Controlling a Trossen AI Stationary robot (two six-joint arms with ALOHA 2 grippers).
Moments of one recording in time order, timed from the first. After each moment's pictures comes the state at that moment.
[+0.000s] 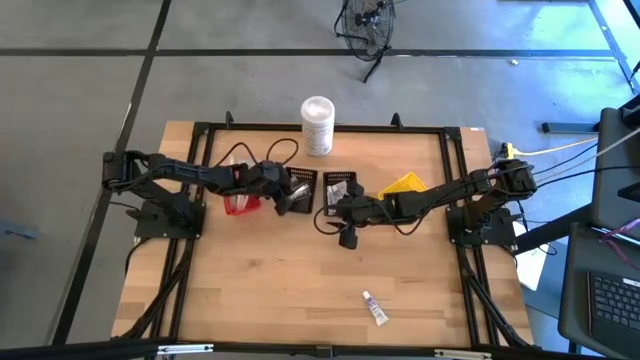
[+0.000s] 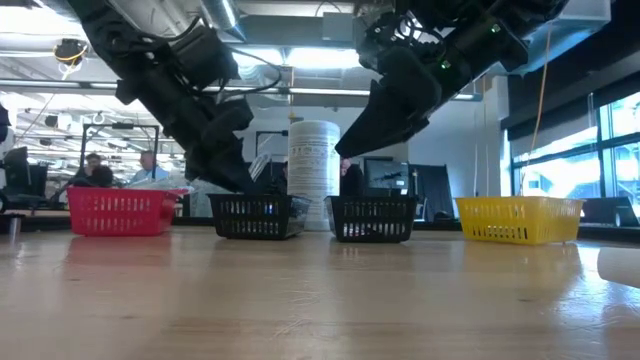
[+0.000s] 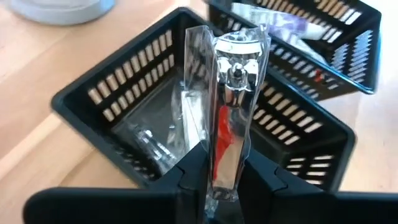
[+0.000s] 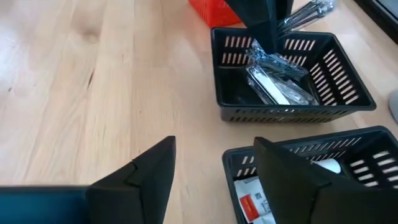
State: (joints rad) left arm 0.26 1.41 0.57 0.09 -0.07 -0.36; right arm 0.13 1.65 0.87 0.12 0.24 0.12
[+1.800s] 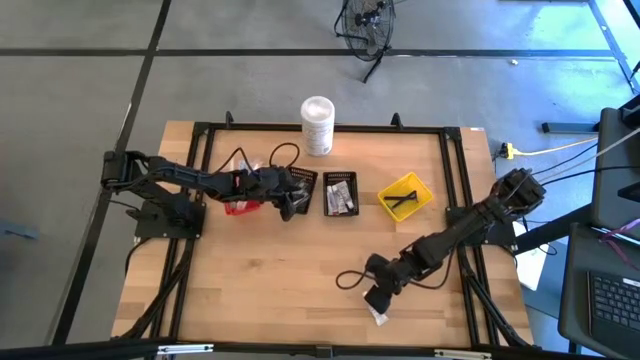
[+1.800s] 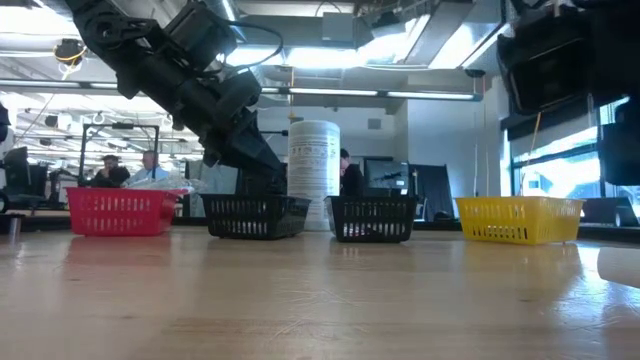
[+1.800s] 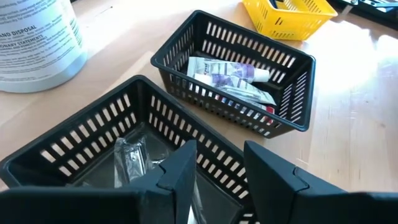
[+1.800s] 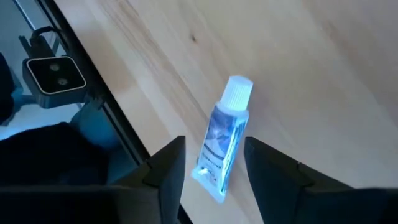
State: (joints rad) left arm 0.16 1.41 0.57 0.26 -0.14 -0.33; right arm 0.60 1.65 0.87 -0.20 -0.13 1.36
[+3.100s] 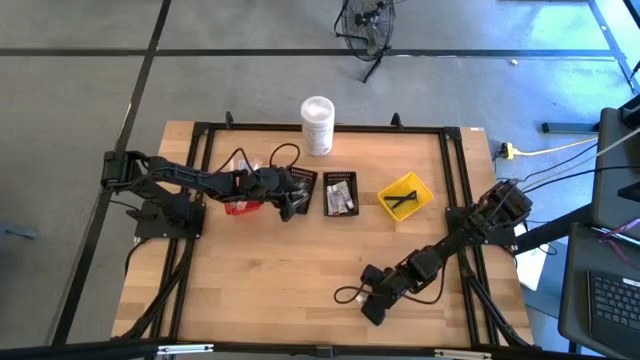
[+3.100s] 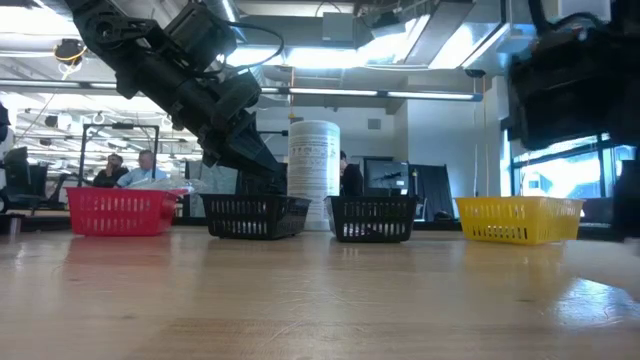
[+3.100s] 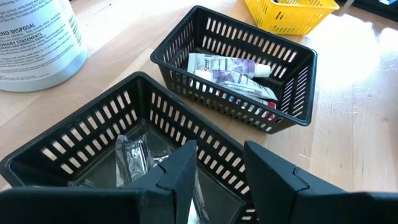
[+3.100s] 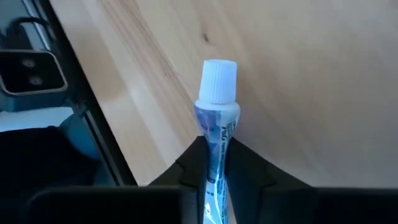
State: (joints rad) left arm 0.16 1.41 0.57 0.25 -0.14 -0.31; right arm 0.66 1.81 0.87 -0.01 -0.03 1.33
